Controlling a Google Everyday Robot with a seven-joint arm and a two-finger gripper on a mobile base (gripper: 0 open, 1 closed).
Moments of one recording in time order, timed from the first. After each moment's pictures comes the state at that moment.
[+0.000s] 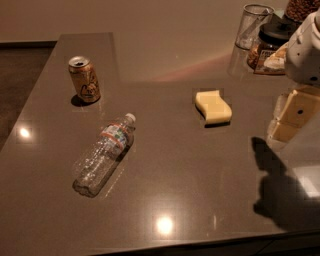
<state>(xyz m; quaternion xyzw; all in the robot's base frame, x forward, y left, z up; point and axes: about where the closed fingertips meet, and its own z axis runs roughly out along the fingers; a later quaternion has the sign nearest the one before) 0.438 -0.217 0.977 -0.60 0.78 -0.04 0.16</state>
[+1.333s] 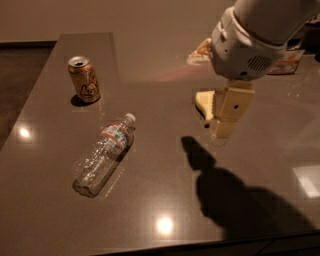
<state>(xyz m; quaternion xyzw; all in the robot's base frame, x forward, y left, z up) 0.443 -0.095 0.981 -0.74 0.65 0.03 0.19</state>
